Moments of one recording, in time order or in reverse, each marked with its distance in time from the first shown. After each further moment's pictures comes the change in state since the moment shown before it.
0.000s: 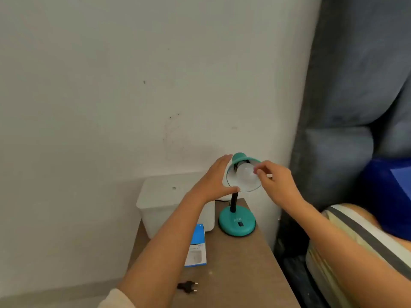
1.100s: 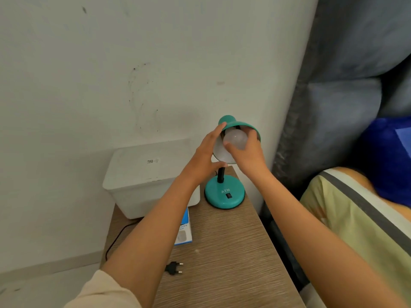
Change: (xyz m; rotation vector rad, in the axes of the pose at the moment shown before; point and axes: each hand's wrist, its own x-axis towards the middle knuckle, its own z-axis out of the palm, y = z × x) left_hand 0.041 -0.058 0.055 -0.221 0.099 0.124; right_hand 0.043 0.035 0.074 0.311 0.079 0.352
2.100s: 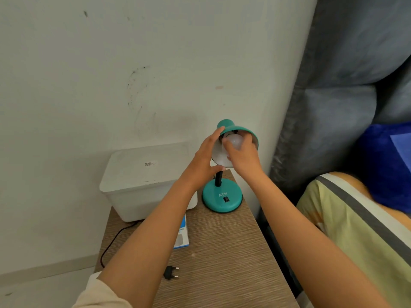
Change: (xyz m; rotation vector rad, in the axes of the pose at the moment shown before) left_hand -0.001 -0.002 0.004 -0.024 0.008 0.003; right_hand 0.005 0.000 0.006 -0.065 0.007 -0.044
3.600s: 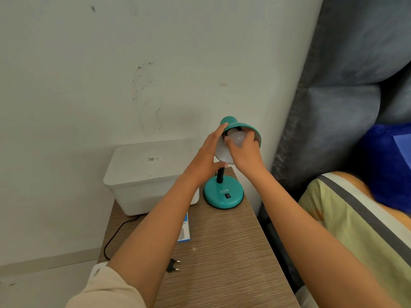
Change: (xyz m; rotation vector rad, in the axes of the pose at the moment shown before) left_hand 0.001 -0.003 0.003 0.040 0.016 0.016; right_hand -0.001 -0.002 0.000 -0.026 -0.003 0.063
